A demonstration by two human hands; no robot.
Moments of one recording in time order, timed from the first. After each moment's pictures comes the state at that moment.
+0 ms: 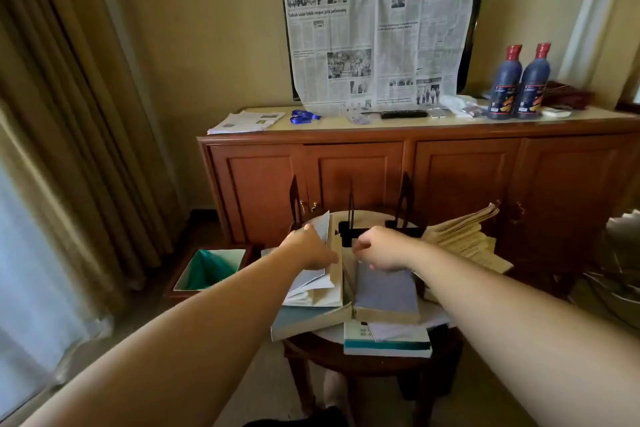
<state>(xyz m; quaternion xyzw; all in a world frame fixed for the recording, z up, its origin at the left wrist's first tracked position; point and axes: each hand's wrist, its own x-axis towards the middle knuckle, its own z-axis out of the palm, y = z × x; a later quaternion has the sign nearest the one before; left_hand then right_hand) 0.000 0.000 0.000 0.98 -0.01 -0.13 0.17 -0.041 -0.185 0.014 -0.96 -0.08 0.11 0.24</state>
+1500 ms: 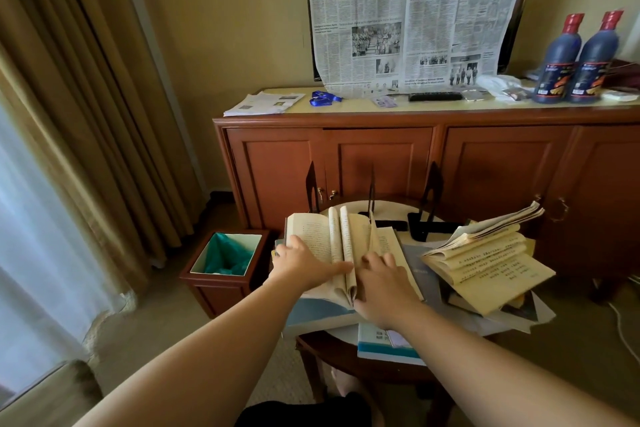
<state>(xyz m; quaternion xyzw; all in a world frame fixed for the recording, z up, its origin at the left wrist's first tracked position) -0.005 0.026 -0.048 0.96 0.13 -0.11 0.24 -0.040 -0.153 -0.098 -0.98 -0.14 -0.04 0.10</state>
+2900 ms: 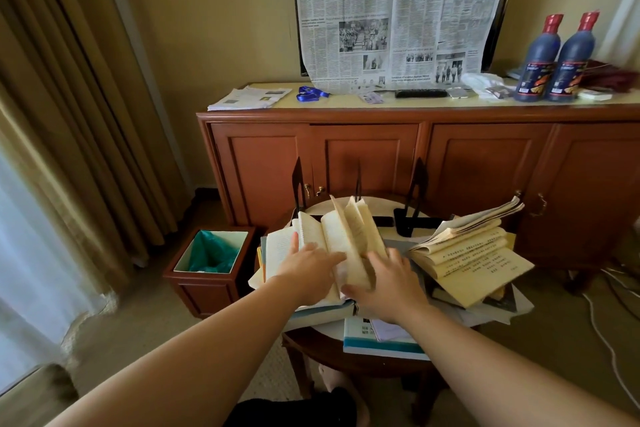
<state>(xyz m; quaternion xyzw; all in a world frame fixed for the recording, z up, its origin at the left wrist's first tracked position) -0.013 0.006 -0.058 0.97 -0.23 -0.06 -0.02 -0.048 -0.184 -0.099 -0.98 -0.02 -0.03 0.19</state>
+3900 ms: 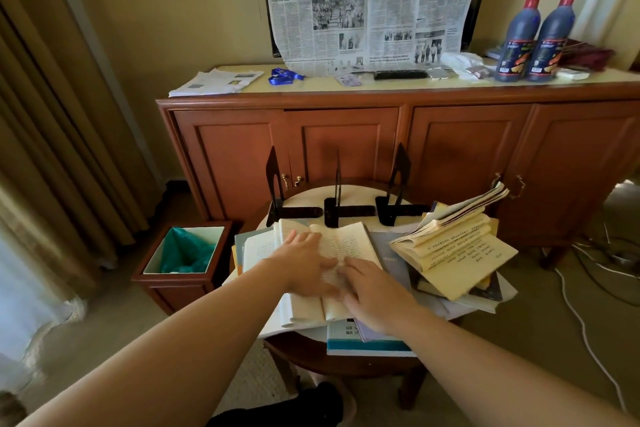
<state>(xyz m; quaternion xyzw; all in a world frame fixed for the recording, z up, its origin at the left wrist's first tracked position) 0.027 -0.013 -0.067 0.93 -0.32 -0.13 -0.13 -0.043 -0.199 -0.118 -0.97 -0.17 0.01 0.19</state>
